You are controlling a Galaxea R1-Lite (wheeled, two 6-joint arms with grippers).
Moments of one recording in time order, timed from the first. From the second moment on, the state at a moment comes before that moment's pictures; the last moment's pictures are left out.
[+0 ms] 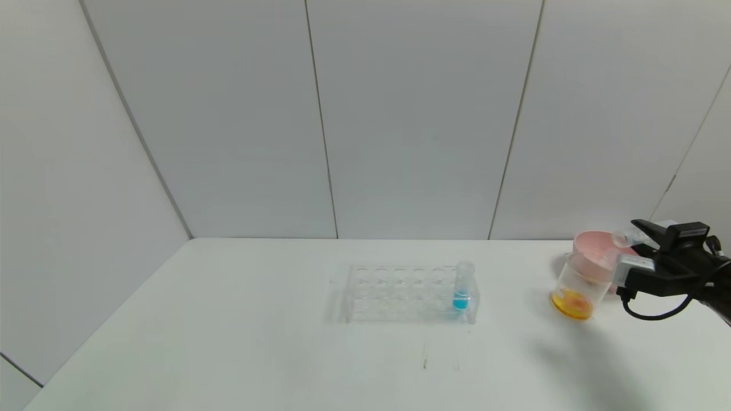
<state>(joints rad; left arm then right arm) 0.00 0.00 0.00 0.00 0.00 0.00 -0.23 1.88 -0.50 -1.32 0.25 -1.68</state>
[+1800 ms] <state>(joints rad) 0.00 0.00 0.00 0.00 0.00 0.00 -0.22 1.92 -0.69 -1.38 0.10 -0.34</state>
